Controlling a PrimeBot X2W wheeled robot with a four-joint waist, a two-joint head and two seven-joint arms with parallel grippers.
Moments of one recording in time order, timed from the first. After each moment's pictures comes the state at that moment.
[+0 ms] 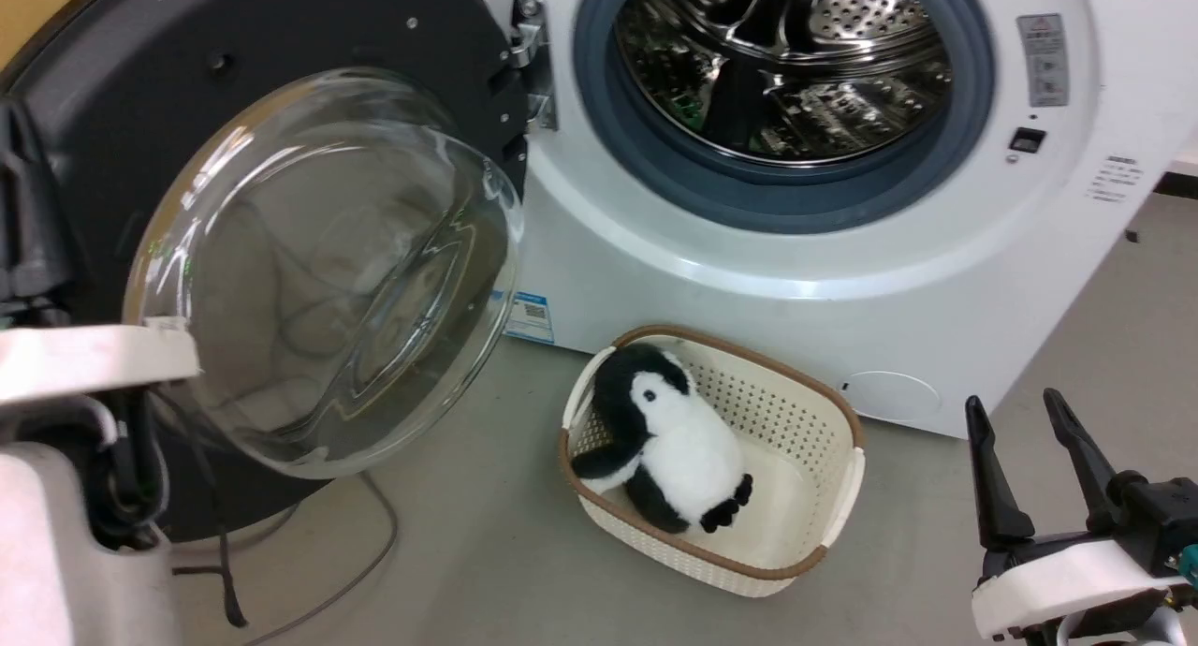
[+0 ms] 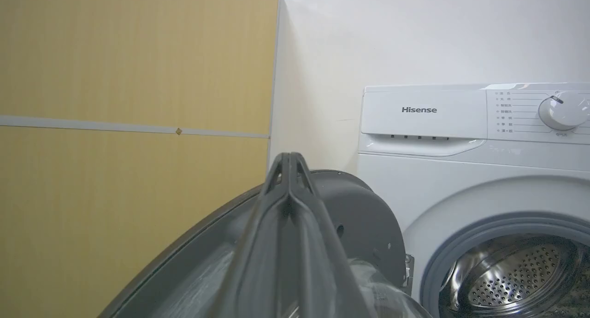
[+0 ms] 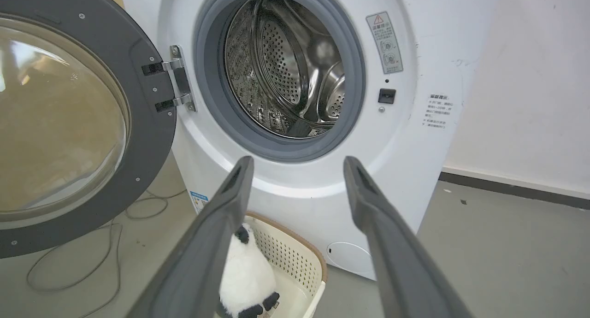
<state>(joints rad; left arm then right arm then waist) -0.39 0.16 0.23 -0.12 -0.18 -0.02 -0.11 -0.01 -0.06 -0.10 -0.01 0.07 0.13 -0.11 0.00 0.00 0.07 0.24</state>
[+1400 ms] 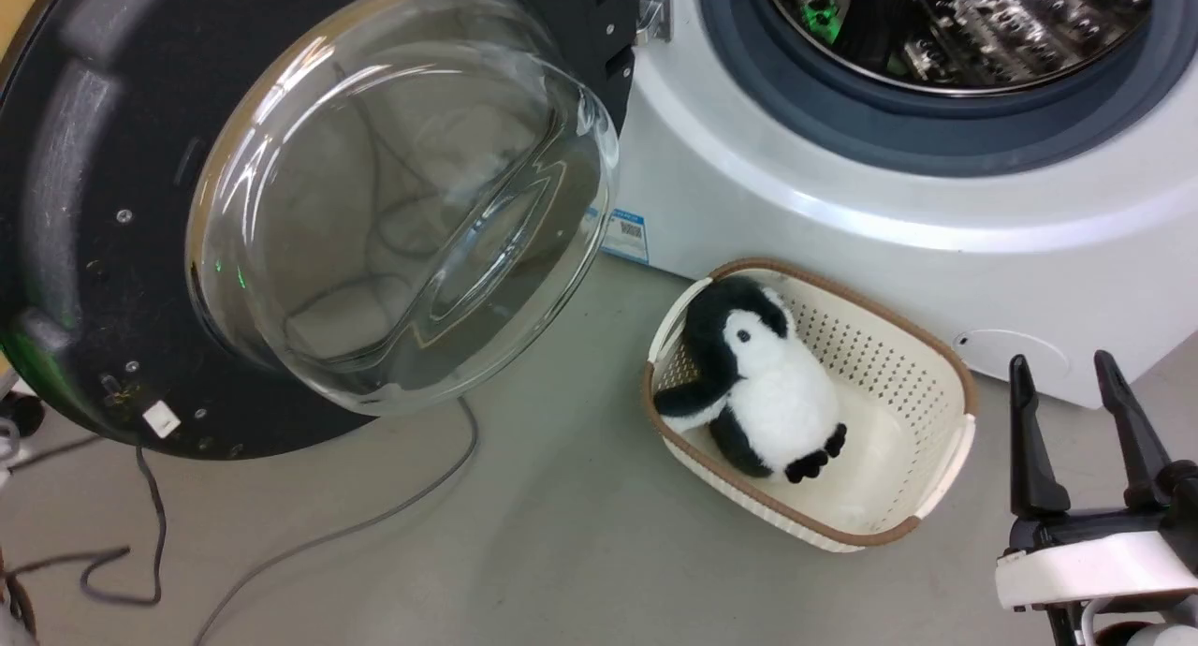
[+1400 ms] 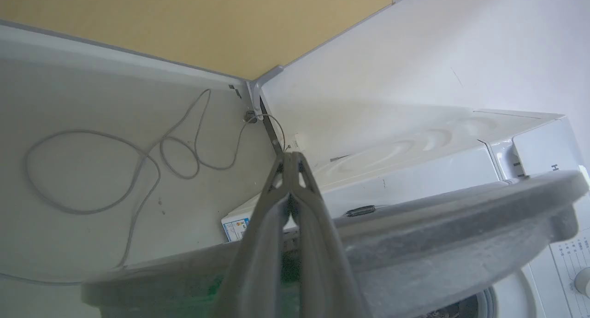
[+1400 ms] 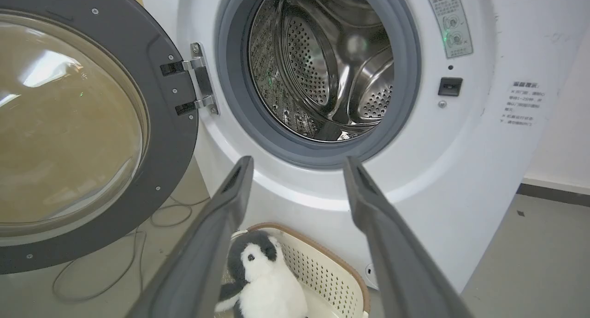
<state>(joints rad) -0.56 0.28 0.66 0.42 -1.02 -0.09 0.53 -0.04 -0.06 -0.13 -0.05 0.08 0.13 -0.20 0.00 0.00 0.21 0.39</state>
